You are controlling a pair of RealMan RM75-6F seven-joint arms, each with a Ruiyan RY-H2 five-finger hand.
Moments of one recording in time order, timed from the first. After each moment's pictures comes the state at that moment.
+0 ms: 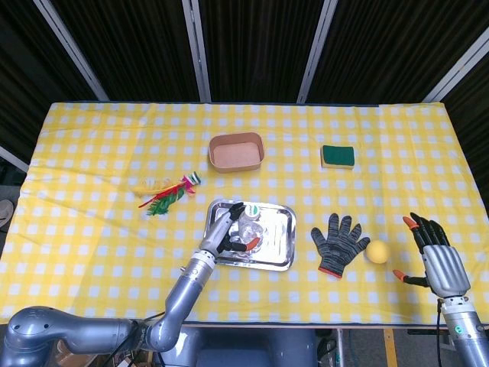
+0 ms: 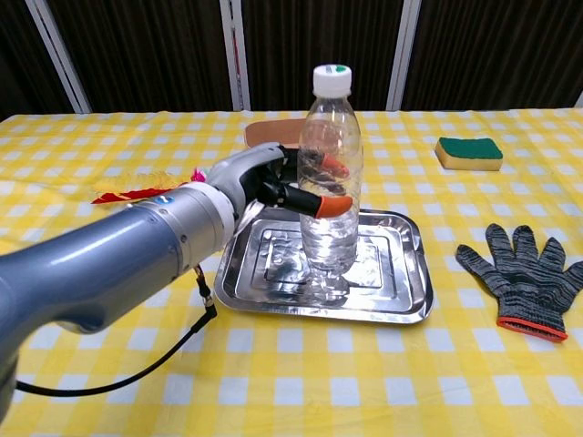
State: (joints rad) left arm -0.83 -1.96 -0.36 -1.56 0.78 1.05 -0.08; right arm 0.16 -1.21 0.04 -1.41 -1.50 1.37 0.25
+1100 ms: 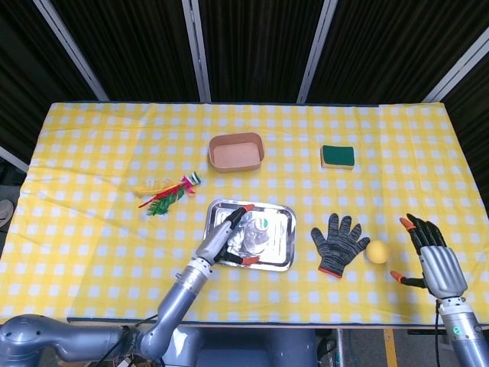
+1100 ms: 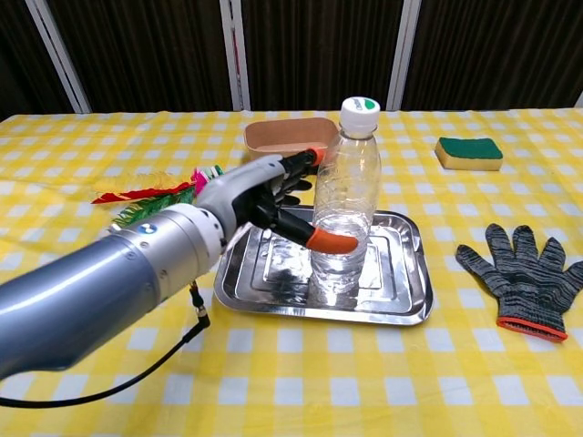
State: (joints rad) left arm -0.73 -1.89 -0.29 -1.63 0.98 1.03 -0.07; right arm 0.16 -1.21 0.03 -1.42 -1.51 1.36 0.25
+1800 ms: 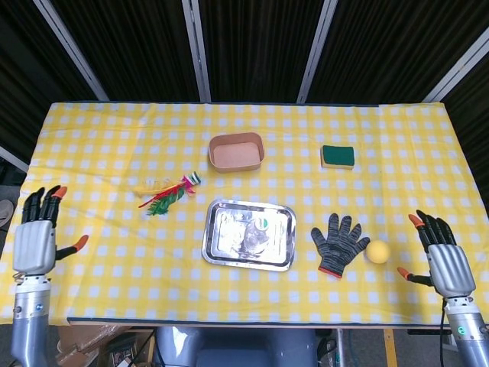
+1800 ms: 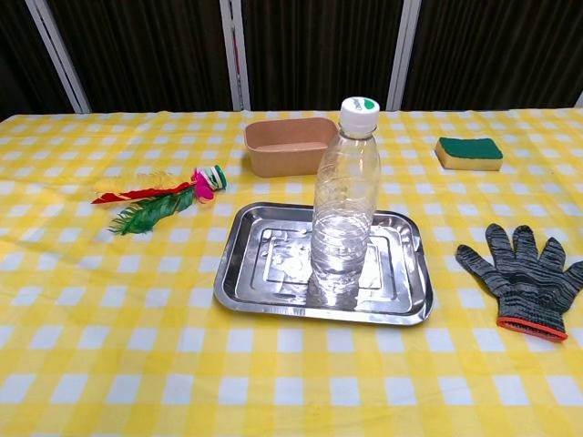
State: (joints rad) left arm -0.25 -1.39 -0.07 -1.57 1.31 1.64 0.18; right arm 0.15 -1.21 0.05 -1.41 -1.50 1.40 0.19
